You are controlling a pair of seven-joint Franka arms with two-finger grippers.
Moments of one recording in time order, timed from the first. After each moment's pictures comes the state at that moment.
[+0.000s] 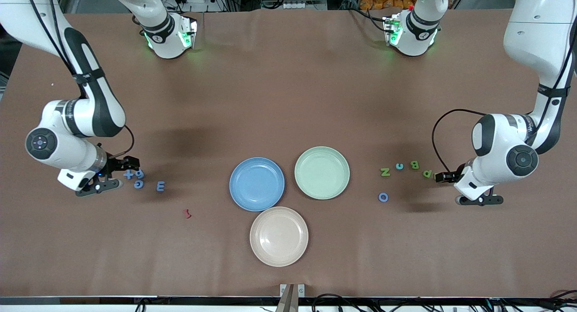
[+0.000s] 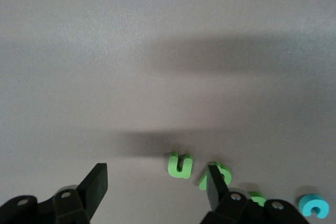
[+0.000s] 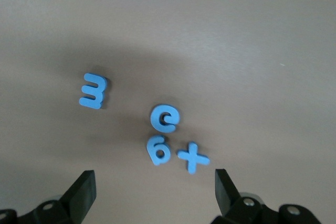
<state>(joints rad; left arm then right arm) 0.13 0.57 -0.14 -1.80 0.17 2.26 -0.11 -0.19 0.43 0.15 -1.94 -0.14 2.31 -0.25</state>
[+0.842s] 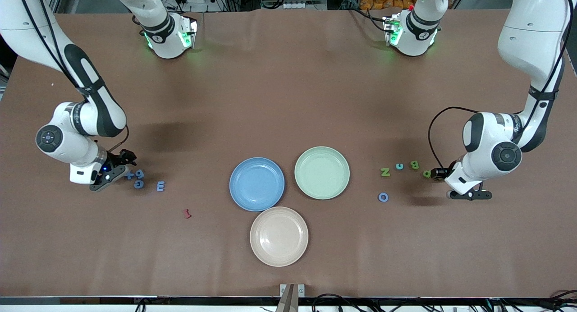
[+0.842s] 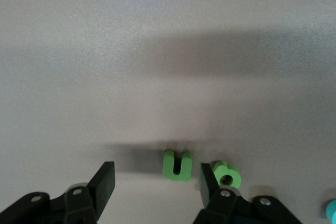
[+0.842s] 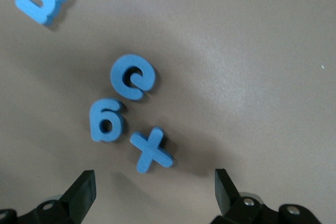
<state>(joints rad) 0.14 0.58 -0.14 -1.89 0.21 2.36 -0.11 -0.31 0.51 0.14 -2.07 -0.17 2.55 -0.71</state>
